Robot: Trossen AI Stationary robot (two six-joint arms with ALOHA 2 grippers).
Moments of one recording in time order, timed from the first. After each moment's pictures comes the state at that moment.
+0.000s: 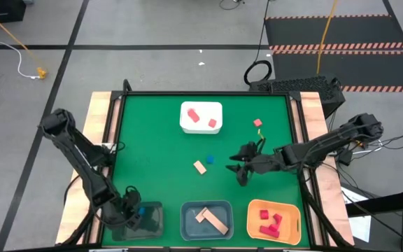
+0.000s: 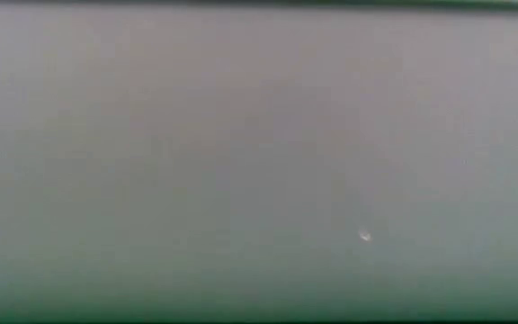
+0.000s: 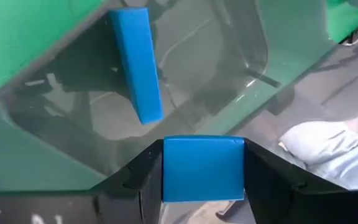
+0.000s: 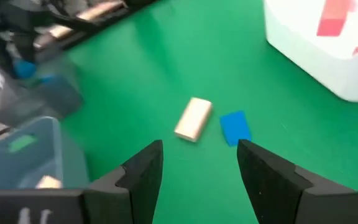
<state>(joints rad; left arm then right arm) -0.97 1.37 0.76 -0.41 0.01 -2.00 0.31 1.23 0.69 -0.09 0.39 0.70</state>
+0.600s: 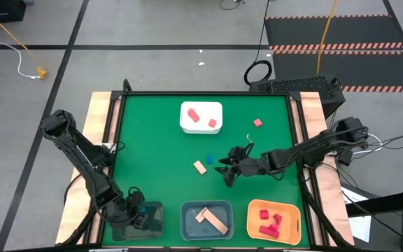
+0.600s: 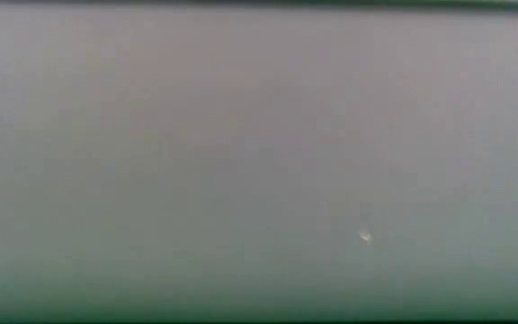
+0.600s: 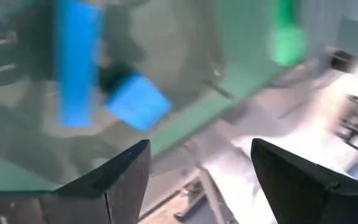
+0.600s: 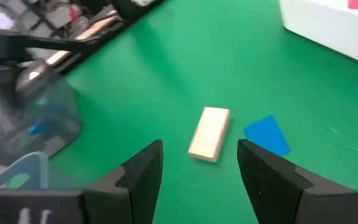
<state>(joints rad) -0.93 1.39 0.77 -0.30 -0.02 -2.10 0.28 1.47 0.68 0.23 0.39 0.80</state>
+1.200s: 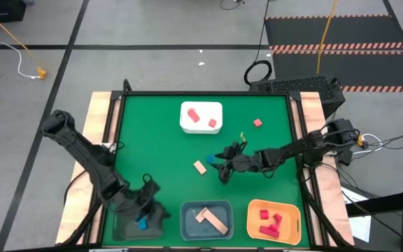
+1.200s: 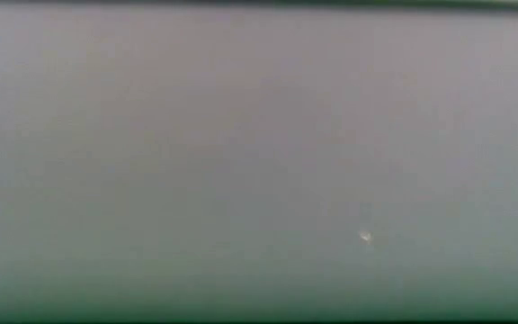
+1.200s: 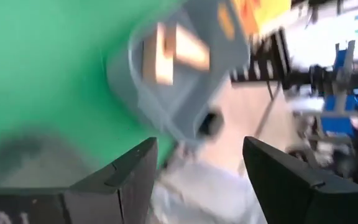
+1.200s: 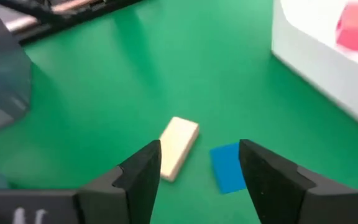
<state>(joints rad) -0.78 1.39 0.97 -0.29 -0.33 -1.61 0.21 1.60 0.67 0.35 0.39 0.55</state>
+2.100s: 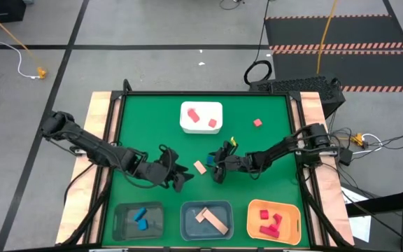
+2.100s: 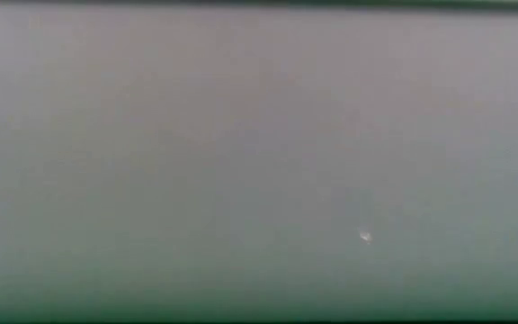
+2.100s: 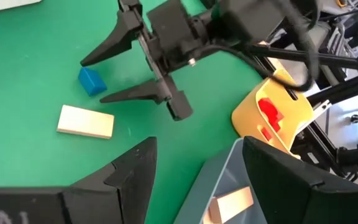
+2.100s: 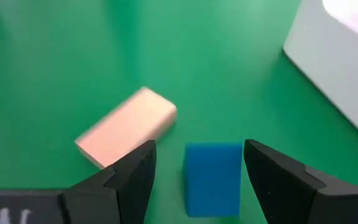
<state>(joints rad) -0.41 1.39 0.97 -0.20 -0.41 -1.08 0.15 1.89 0.67 0.66 0.39 0.19</state>
